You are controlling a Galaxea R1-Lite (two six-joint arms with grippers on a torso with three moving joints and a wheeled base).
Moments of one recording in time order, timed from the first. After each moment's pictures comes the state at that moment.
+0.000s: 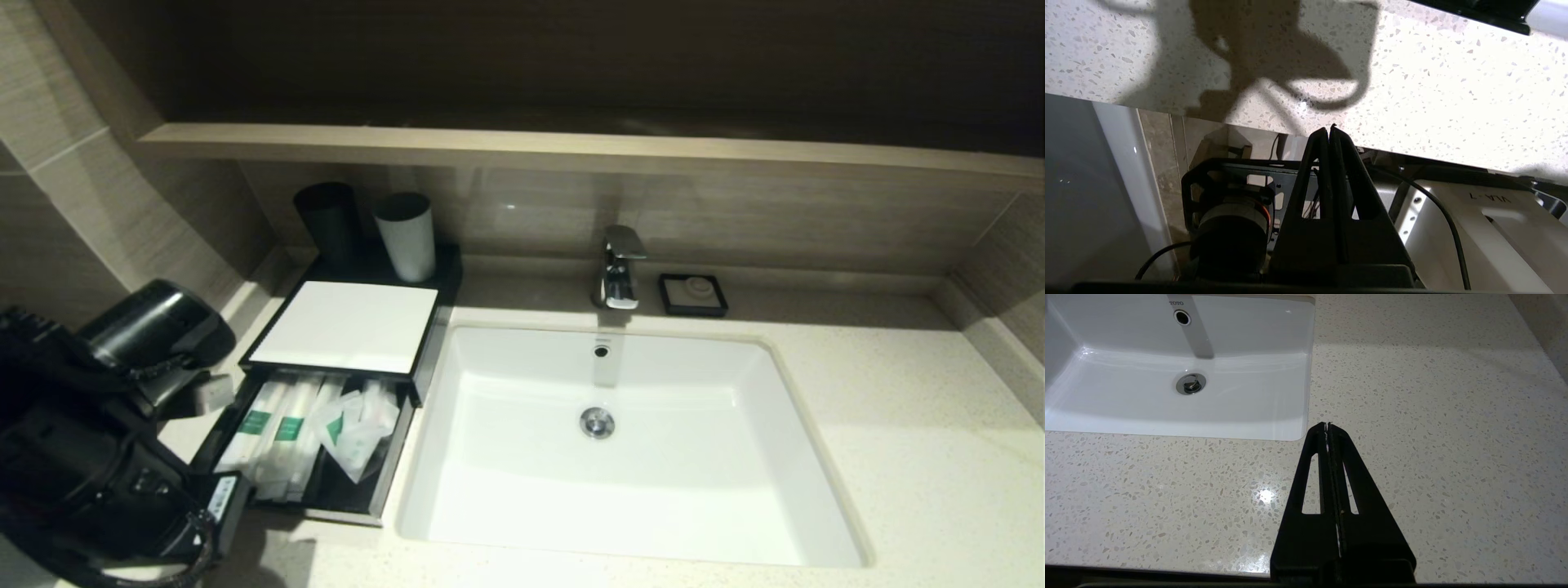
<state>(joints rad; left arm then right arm) -0.34 1.45 -1.05 0.91 0.02 -0.43 0.00 0.00 0.00 0.01 -0.01 0.00</state>
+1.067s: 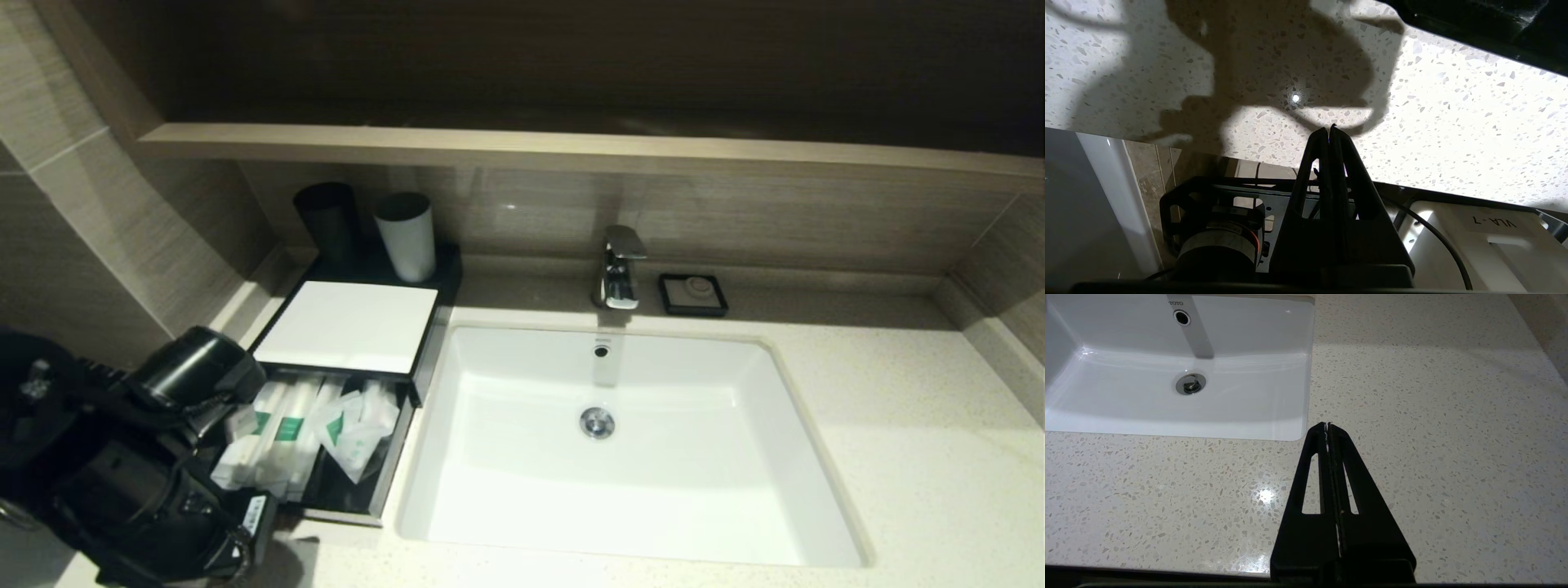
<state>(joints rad) -0.30 1.53 -0.90 0.70 -0.01 -0.43 0.00 0.00 0.00 0.01 -0.01 0.00</state>
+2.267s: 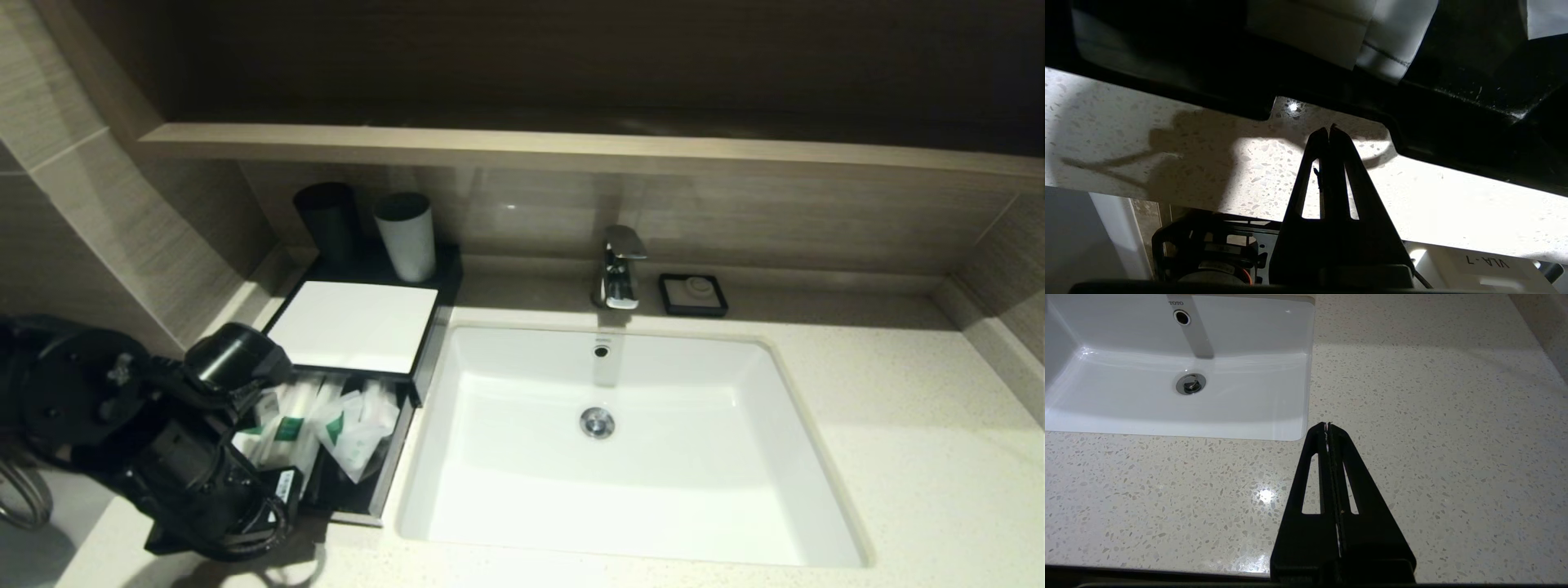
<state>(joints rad) -0.26 1.66 -0.92 0.58 -0.01 -0.41 0.00 0.00 0.00 0.01 -0.01 0.00</state>
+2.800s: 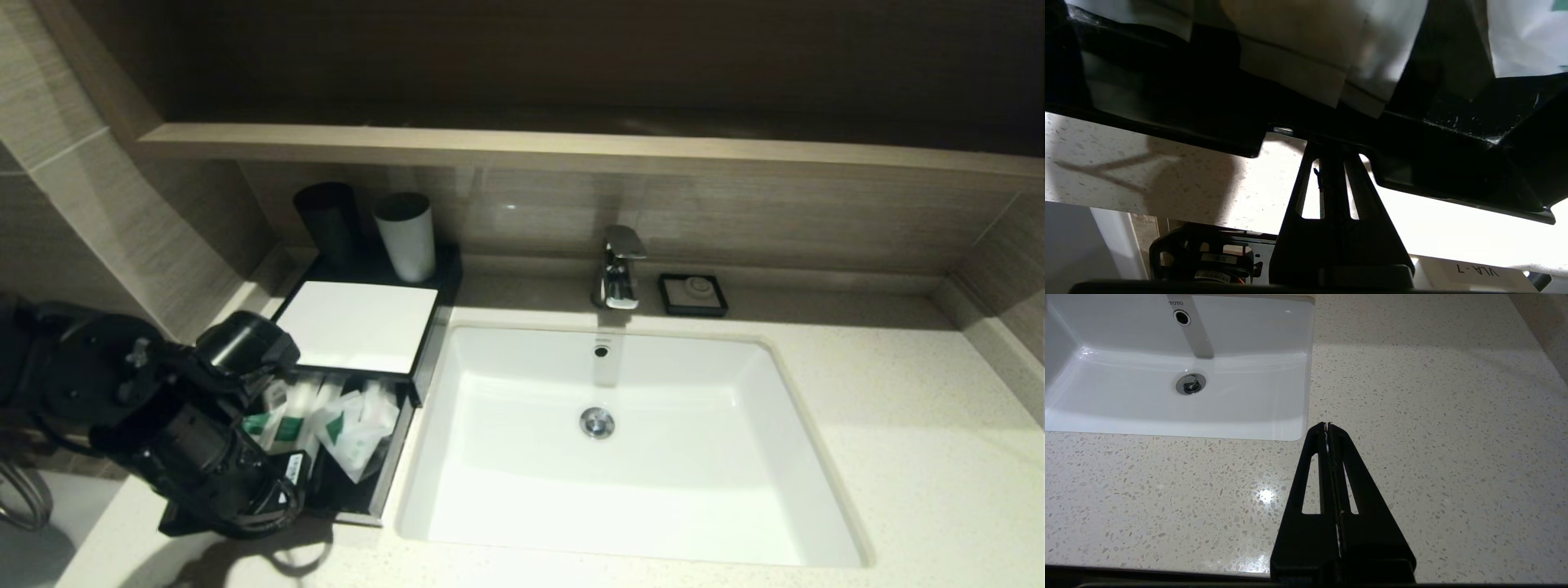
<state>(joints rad) -0.25 1.69 -0.98 0.59 -0.01 -0.41 0.00 0.00 0.00 0.01 -0.01 0.00</state>
